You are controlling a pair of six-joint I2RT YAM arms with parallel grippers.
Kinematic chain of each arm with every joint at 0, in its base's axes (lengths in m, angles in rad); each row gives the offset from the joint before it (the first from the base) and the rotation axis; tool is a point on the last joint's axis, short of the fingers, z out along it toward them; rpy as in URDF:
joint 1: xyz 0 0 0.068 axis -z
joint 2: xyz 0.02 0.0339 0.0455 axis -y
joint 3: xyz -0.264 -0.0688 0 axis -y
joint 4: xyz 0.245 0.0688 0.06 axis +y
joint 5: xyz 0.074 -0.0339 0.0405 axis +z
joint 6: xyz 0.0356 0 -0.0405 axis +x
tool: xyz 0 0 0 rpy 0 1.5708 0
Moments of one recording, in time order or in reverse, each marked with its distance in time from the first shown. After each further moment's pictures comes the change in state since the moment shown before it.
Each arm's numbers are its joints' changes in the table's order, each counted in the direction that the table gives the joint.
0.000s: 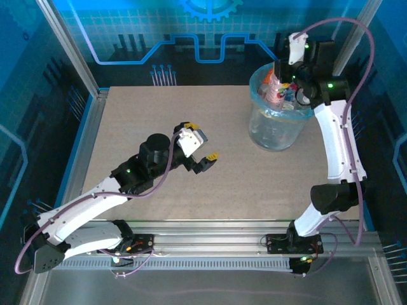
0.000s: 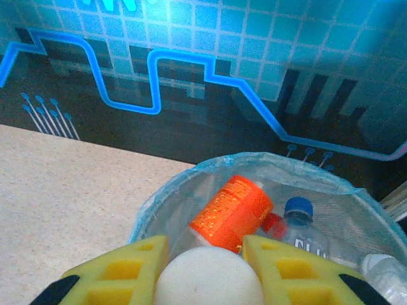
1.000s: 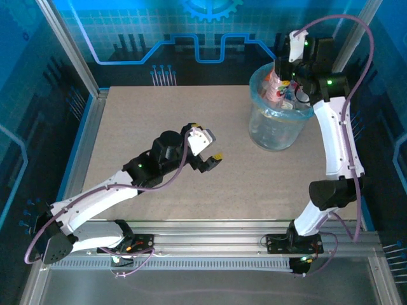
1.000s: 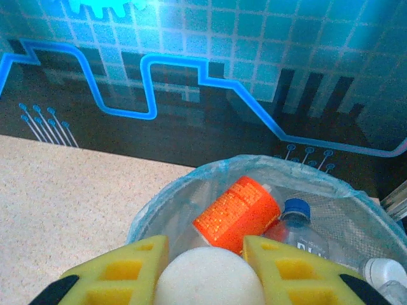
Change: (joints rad) left arm 0.000 -0.109 0.032 -0.002 0.015 0.005; right arm -0.014 -0.058 0.105 0.048 -0.051 0.010
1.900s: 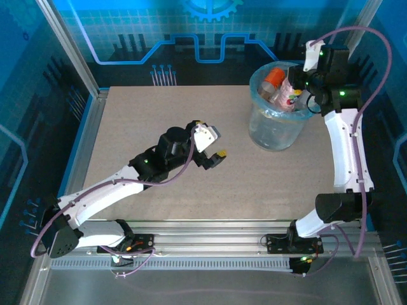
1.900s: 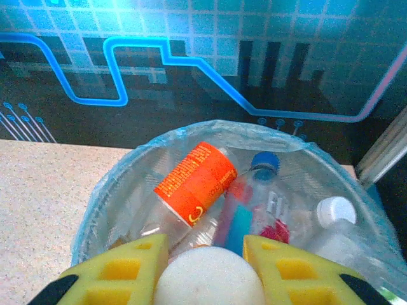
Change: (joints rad) left arm 0.000 -0.072 0.044 -0.001 0.003 0.000; right arm 0.096 0.148 -0.257 -0.061 0.036 0.023
